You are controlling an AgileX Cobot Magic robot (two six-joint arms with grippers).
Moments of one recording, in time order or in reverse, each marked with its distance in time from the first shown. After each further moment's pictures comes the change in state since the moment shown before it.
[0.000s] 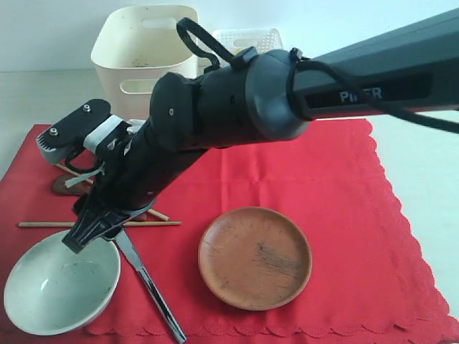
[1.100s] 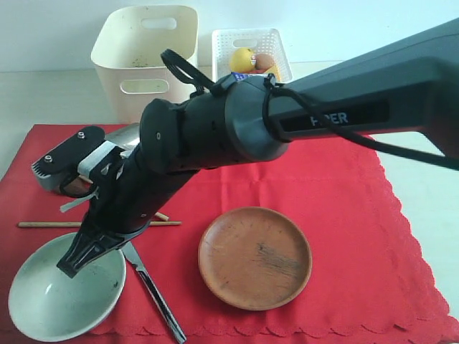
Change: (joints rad) left arm 0.000 0.000 0.000 0.000 0.000 0.000; right arm 0.028 0.047 -0.002 0.034 0.012 0.000
